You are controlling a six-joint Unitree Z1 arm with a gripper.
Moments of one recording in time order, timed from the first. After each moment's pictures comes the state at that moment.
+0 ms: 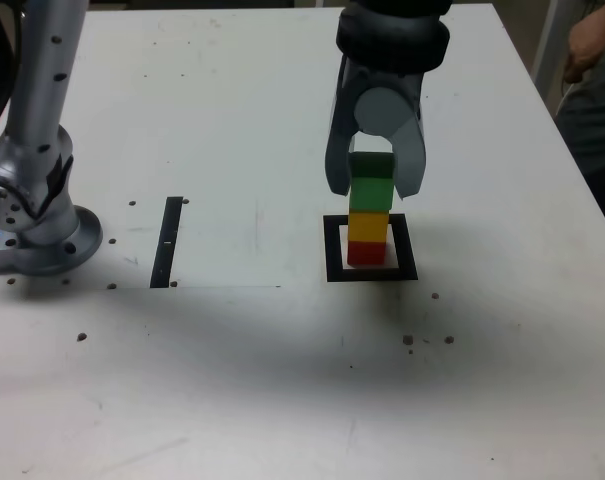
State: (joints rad) arm -0.09 2.04 -1.85 1.52 -0.04 0.04
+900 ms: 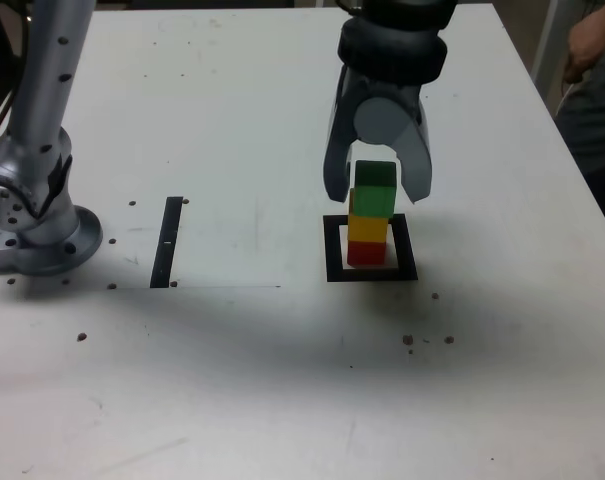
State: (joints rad) arm -0.07 2.06 -1.82 1.50 -0.06 0.07
